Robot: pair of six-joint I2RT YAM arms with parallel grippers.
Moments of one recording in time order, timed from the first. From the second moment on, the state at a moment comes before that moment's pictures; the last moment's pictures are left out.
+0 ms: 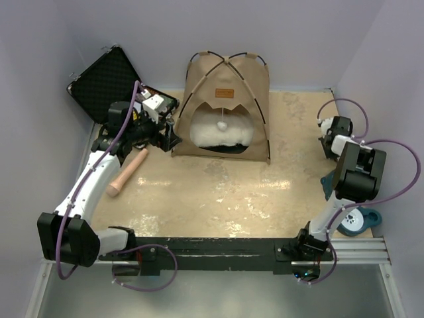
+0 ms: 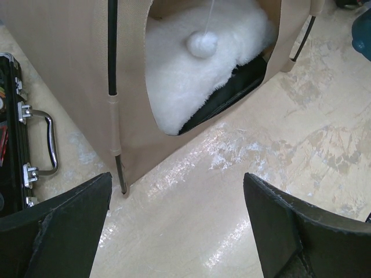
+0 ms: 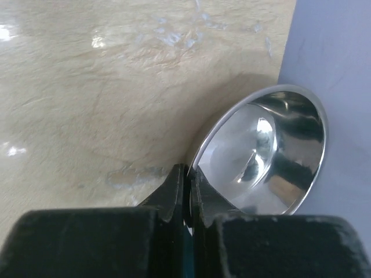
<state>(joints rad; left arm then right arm) -0.16 1.25 1.07 -0.33 0.61 0.11 -0.34 1.87 1.11 -0.19 0.24 -0.59</state>
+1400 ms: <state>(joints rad) -0.16 1.15 1.11 -0.40 0.63 0.18 -0.38 1.45 0.84 -0.42 0.21 -0.66</state>
